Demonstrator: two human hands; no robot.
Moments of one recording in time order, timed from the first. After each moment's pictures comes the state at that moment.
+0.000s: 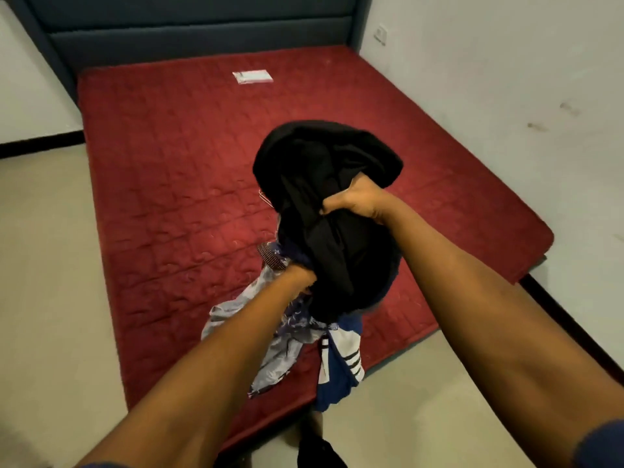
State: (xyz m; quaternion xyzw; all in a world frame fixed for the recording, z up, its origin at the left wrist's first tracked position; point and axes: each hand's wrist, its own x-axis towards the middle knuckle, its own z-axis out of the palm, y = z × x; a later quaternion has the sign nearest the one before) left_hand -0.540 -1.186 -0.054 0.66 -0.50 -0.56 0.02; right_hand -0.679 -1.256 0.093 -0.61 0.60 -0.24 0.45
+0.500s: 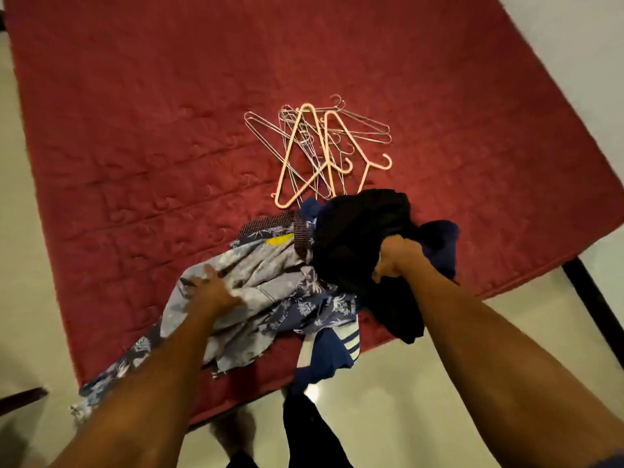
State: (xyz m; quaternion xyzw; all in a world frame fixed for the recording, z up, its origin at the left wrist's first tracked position) left_hand -0.445 -1.173 -0.277 0.81 -0.40 -0.40 -0.15; right_hand -0.815 -1.275 -0.168 -0.62 0.67 0.31 0.25
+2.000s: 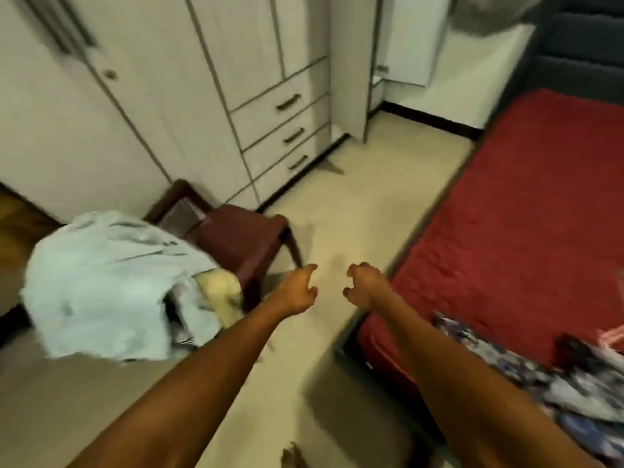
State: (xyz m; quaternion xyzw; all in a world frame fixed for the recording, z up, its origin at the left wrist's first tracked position) left_hand -0.166 -0.620 -0.046 0.91 -0.27 -0.25 0.19; right_hand -0.249 -0.808 -0.040 -0.94 0.18 0.18 0.21
